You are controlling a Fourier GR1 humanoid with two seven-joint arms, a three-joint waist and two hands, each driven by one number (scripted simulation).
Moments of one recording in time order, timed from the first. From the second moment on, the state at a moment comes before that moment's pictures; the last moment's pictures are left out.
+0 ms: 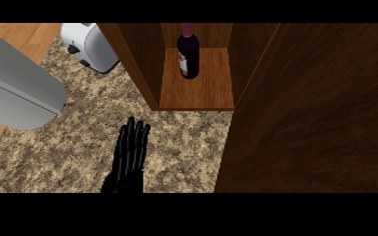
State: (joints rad) left arm 0.02 0.32 -0.83 -1.85 0.50 0.76 -0.55; right arm -0.04 -0.05 0.13 -2.47 -0.12 0.17 0.67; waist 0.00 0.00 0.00
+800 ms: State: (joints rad) left arm 0.22 0.57 -0.63 -2.05 0.61 0.52 -0.58; right arm 0.08 -0.01 0.30 -2.47 -0.17 0.23 0.74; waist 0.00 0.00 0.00
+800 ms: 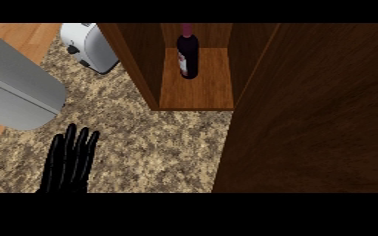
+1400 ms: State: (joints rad) left arm 0.36 0.69 -0.35 -2.06 0.77 0.33 -0.60; right arm 0.10 0.00 0.62 -2.46 -0.13 0.21 0.75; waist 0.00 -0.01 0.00
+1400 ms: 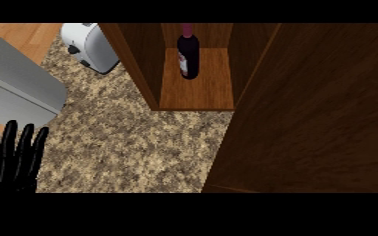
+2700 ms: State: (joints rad) left arm 0.34 0.77 -0.10 -2.01 0.95 0.10 -0.47; right arm -0.32 -0.18 0.90 -2.38 0.13 -0.35 0.76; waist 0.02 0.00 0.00
